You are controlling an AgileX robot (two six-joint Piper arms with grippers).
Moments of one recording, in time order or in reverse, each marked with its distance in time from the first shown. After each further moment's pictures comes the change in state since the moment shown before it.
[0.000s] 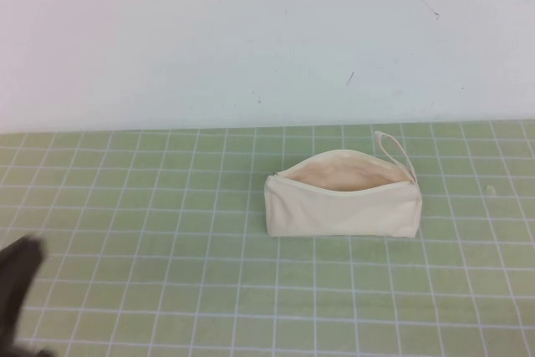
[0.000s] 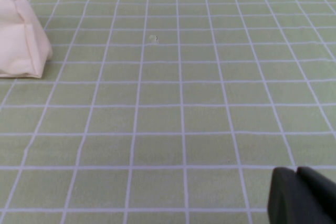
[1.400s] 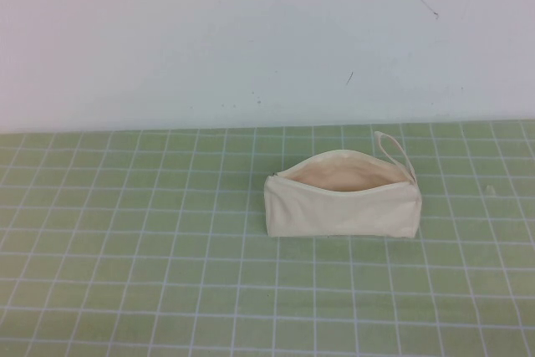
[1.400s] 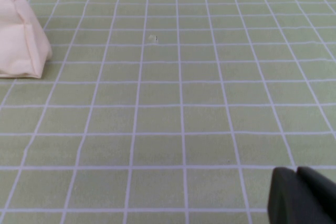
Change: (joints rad) right arm 0.000 0.000 0.000 0.000 0.000 0.000; left arm 0.336 -0.490 0.305 -0.146 0.370 0.037
